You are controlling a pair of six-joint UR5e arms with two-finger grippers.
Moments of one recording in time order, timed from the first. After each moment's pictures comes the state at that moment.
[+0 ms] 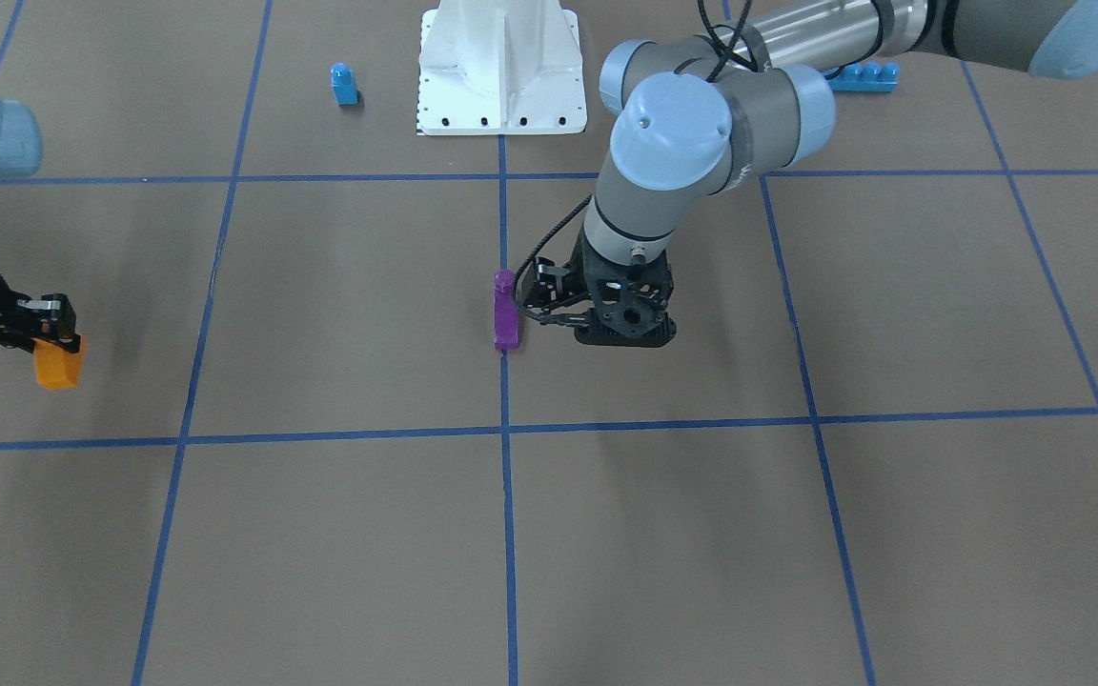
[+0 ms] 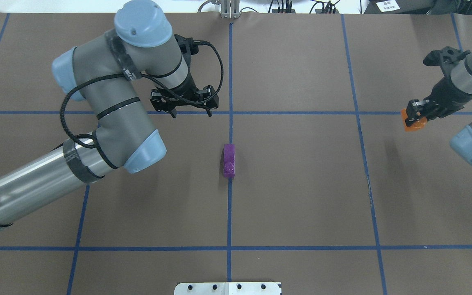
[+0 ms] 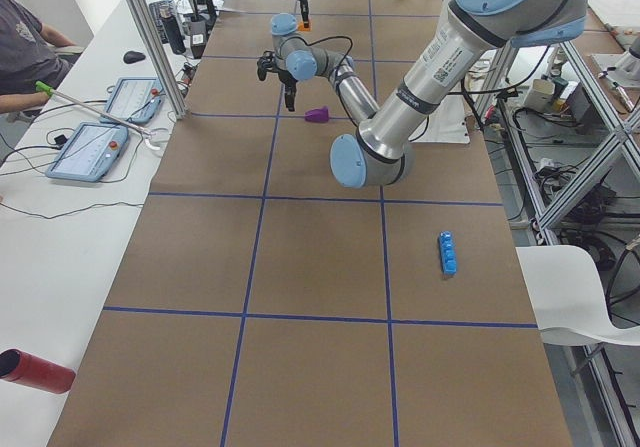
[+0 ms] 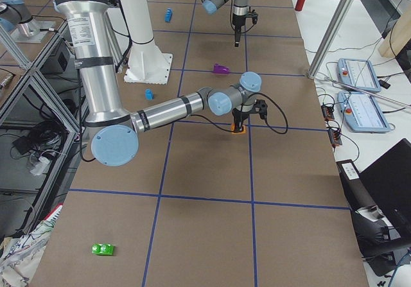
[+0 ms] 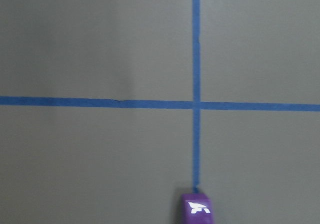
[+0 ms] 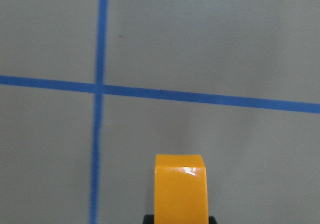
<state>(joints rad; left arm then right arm) -0.73 -2.32 -1.58 -1.60 -2.12 -1.03 1.03 -1.35 1.72 -1.46 2.30 0.65</state>
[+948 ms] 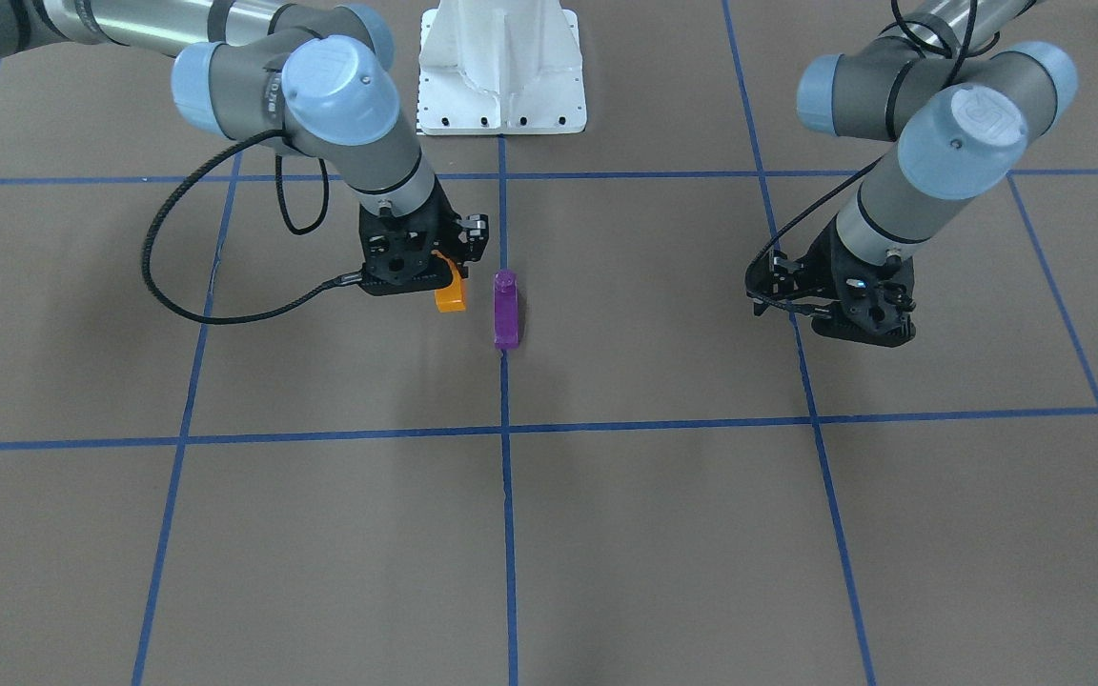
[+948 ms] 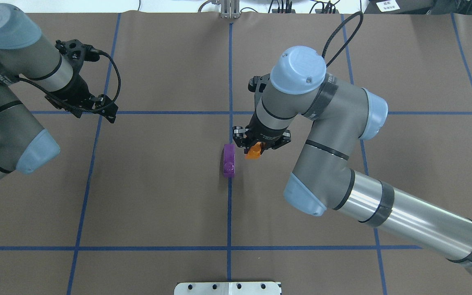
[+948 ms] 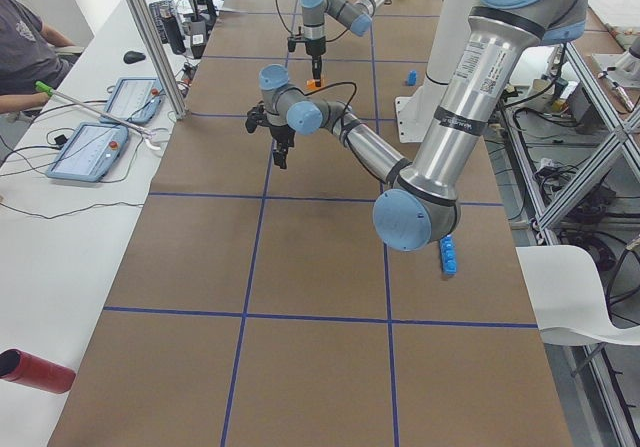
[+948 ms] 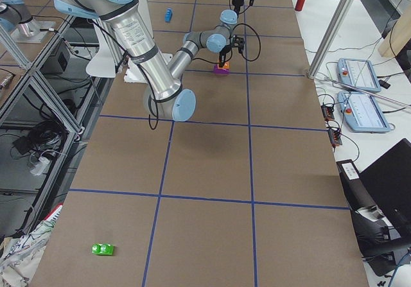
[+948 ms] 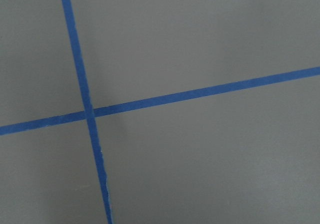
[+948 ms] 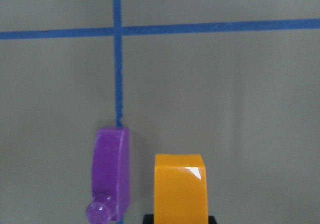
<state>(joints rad) -0.89 -1.98 -1.75 -1.59 -2.20 -0.69 0.58 -0.85 1.65 -1.54 2.08 1.19</state>
